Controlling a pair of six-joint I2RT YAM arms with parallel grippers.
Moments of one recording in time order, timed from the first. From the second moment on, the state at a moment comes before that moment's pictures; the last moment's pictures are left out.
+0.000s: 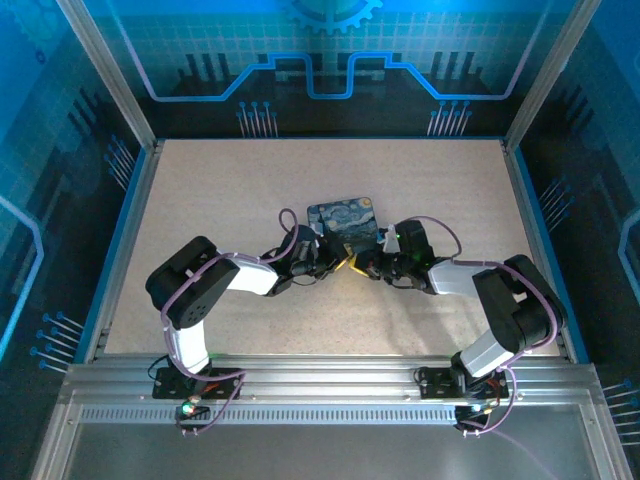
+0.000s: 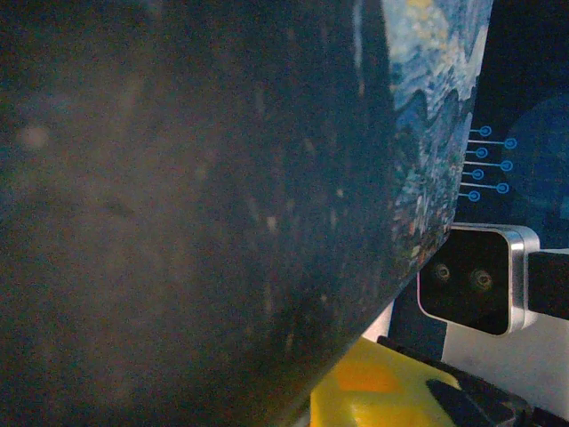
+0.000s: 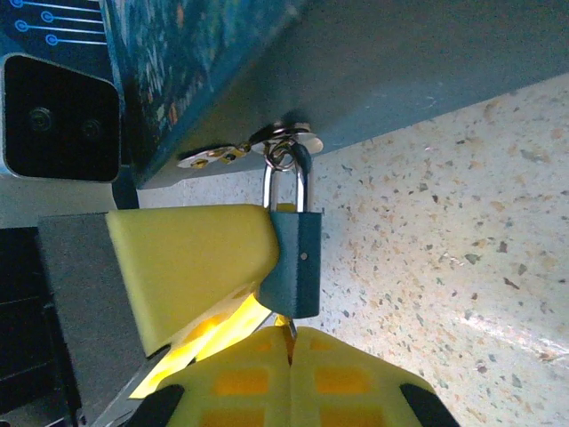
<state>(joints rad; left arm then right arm) -0.67 1.85 0.75 0.60 0.30 -1.34 0.40 1.57 0.56 0.29 -0.64 0.97</state>
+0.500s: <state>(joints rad) -0.67 1.84 0.75 0.59 0.30 -1.34 0.37 1.29 0.55 -0.02 -0.53 0.66</state>
